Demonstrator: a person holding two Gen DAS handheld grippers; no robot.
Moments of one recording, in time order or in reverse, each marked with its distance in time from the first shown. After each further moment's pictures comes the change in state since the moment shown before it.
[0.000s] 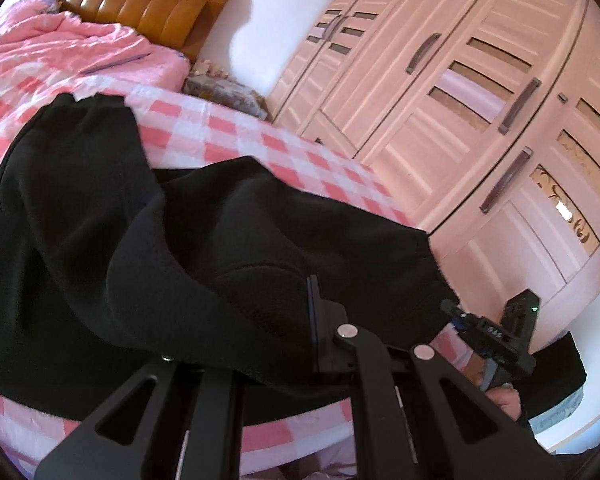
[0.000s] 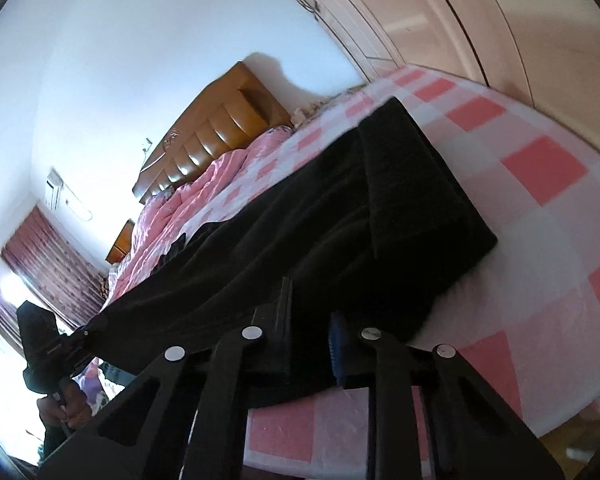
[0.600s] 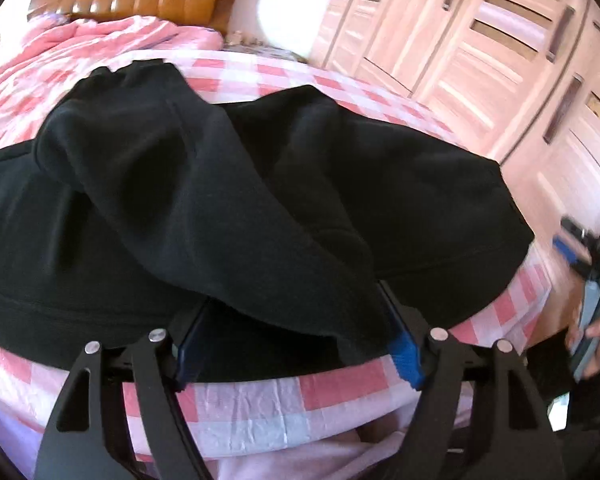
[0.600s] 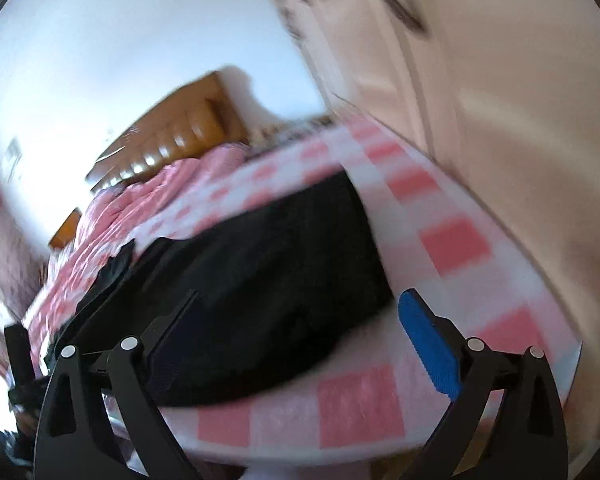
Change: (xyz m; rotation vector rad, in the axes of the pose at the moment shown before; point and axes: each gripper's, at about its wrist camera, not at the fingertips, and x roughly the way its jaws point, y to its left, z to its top) left arm 0.020 0.017 -0.042 0.103 0.145 0.235; right arm -0.046 0.016 0.030 -0.181 -0.075 -0.227
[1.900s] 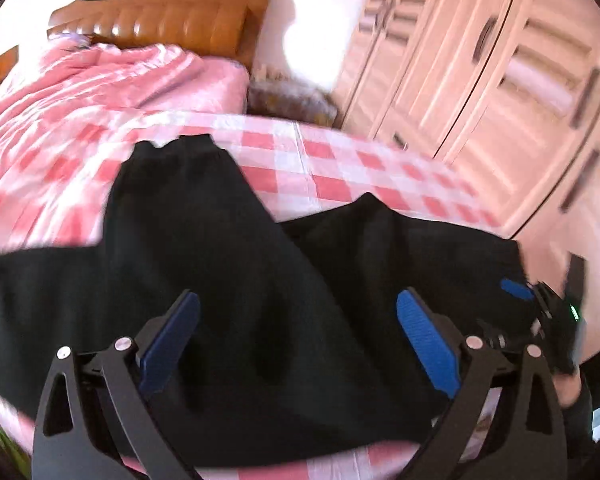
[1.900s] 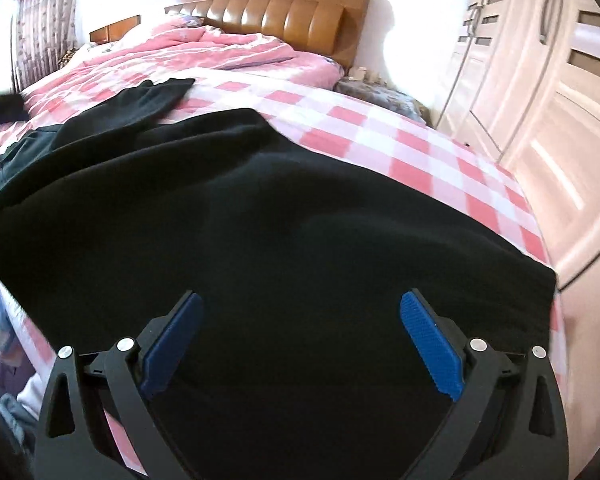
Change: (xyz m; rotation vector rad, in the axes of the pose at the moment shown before) left arm -0.028 0.057 0.124 -0.021 -0.040 0.066; right arm 0.138 0.181 -0.030 -0.652 0.270 -0.058
